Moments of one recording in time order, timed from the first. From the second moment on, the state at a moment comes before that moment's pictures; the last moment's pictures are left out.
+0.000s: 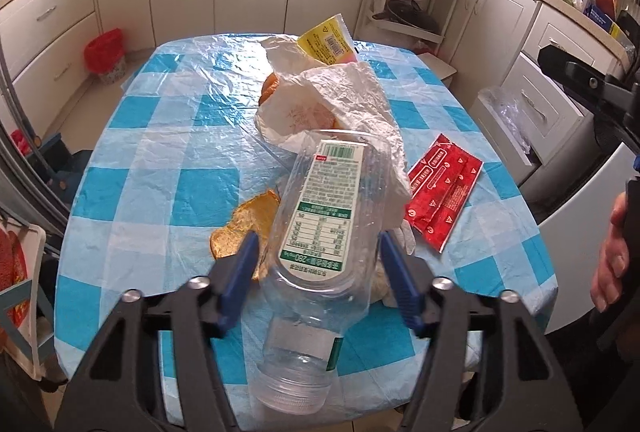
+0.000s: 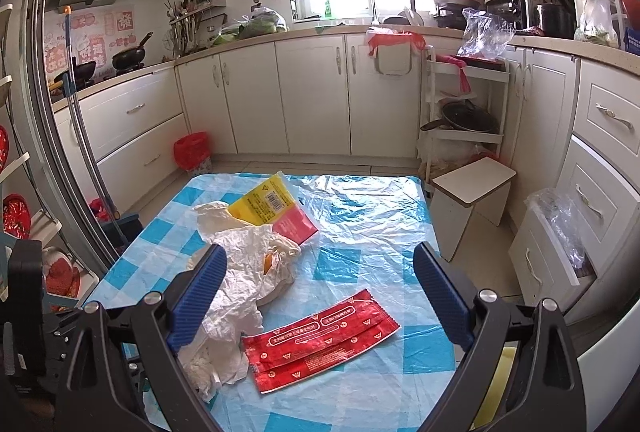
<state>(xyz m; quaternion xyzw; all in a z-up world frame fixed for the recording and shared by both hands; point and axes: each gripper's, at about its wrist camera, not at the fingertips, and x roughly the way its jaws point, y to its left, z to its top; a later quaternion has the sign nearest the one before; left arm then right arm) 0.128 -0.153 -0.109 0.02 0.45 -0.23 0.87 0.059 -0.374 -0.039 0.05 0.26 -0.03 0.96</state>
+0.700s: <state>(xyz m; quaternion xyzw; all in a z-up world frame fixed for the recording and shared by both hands) 0.119 -0.056 -0.080 -0.08 0.42 -0.17 0.89 0.062 -0.368 -0.044 0.04 0.27 -0.03 0.96</state>
